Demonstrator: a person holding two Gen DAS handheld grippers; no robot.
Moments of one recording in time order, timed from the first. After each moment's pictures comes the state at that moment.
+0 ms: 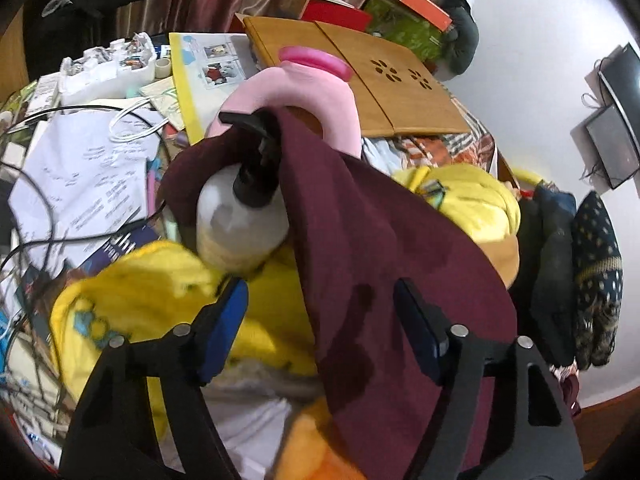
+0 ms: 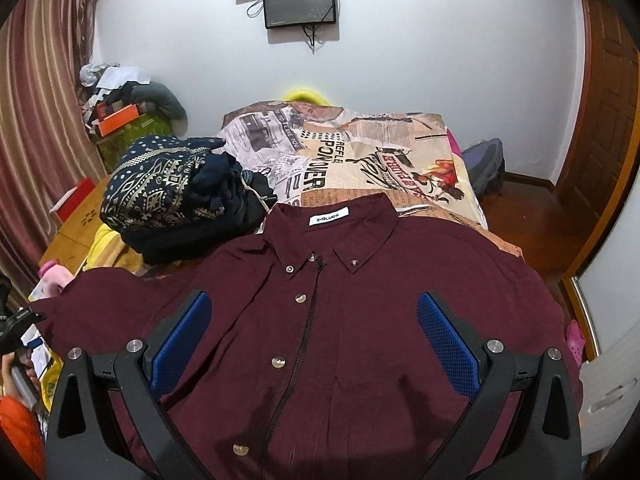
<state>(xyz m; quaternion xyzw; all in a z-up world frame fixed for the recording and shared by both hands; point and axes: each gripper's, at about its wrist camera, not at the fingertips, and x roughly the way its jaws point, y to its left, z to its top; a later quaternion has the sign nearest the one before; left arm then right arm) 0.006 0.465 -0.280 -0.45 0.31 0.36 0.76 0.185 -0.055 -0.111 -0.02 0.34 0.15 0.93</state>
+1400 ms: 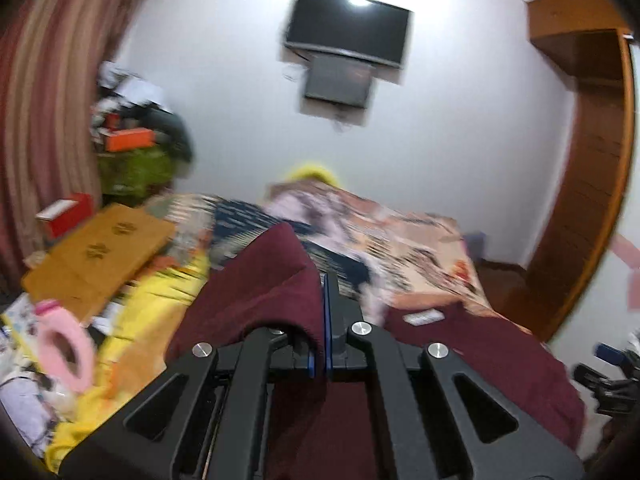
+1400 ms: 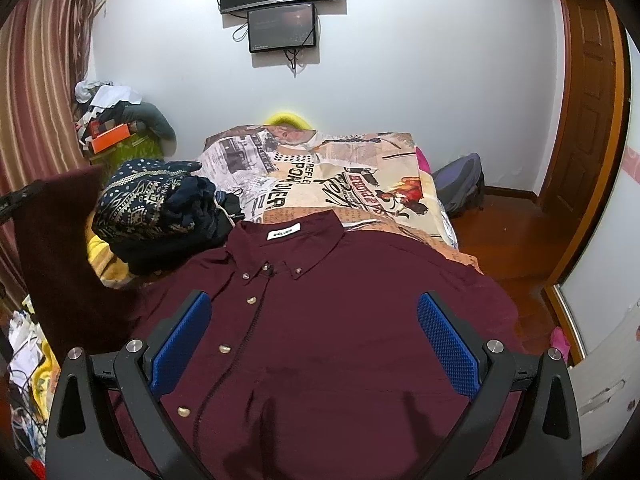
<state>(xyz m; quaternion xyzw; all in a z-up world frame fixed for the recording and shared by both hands) 0.143 0.153 -0.047 -0.11 0.21 0.06 0.97 0.168 -0.115 -0.095 -0.02 0.31 0.13 0.94</state>
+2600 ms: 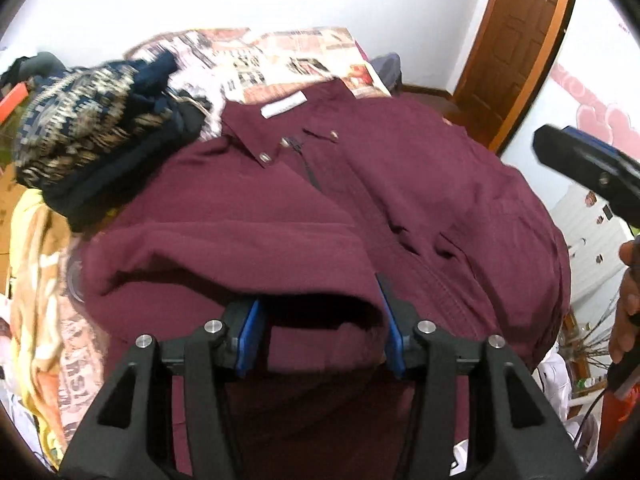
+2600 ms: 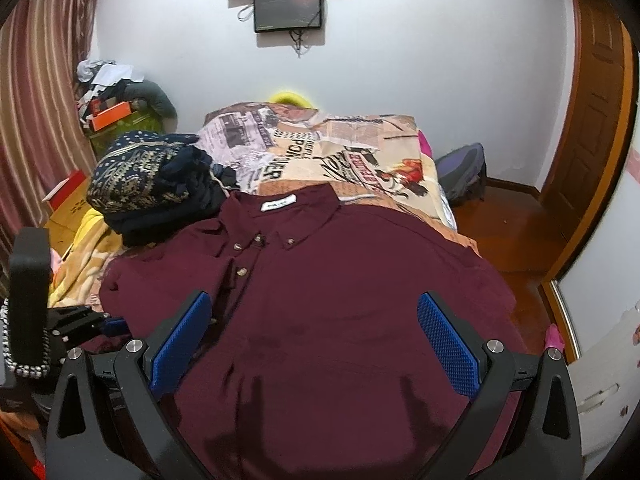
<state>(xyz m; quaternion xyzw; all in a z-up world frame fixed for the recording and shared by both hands) 0.146 -0.003 -0.157 -0.02 0.45 -0.10 0.89 0.164 -0.124 -0.110 -0.05 0.33 0.14 0.93</state>
